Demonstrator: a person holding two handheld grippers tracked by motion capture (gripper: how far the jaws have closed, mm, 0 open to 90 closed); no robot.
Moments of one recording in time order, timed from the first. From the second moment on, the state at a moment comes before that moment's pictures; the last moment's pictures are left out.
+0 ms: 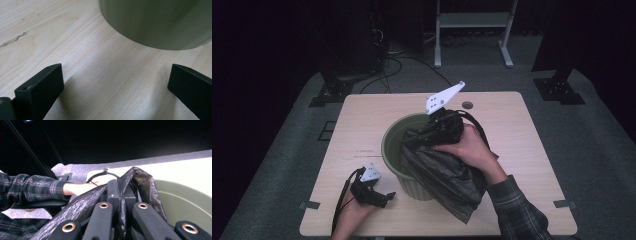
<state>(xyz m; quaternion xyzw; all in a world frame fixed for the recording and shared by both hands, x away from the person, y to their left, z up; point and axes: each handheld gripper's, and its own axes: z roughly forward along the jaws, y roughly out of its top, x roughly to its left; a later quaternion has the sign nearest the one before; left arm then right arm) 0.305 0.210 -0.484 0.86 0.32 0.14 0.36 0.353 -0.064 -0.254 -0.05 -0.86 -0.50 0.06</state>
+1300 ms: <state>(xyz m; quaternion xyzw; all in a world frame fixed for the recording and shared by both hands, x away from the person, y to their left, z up) 0.304 0.210 -0.484 0.86 0.32 0.14 0.36 0.385 -0.008 -0.256 -0.06 -0.85 -0.51 0.07</state>
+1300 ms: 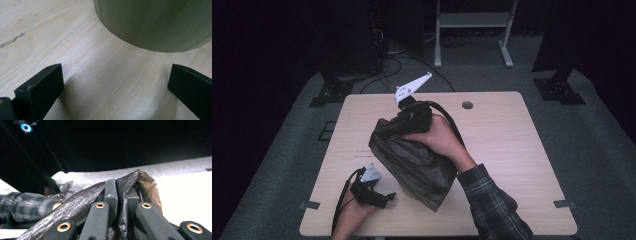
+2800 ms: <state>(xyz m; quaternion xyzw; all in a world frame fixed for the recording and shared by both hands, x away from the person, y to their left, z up) 0.304 0.210 -0.484 0.86 0.32 0.14 0.36 0.349 -0.172 -0.276 -0.19 -0.84 -0.51 -0.05</state>
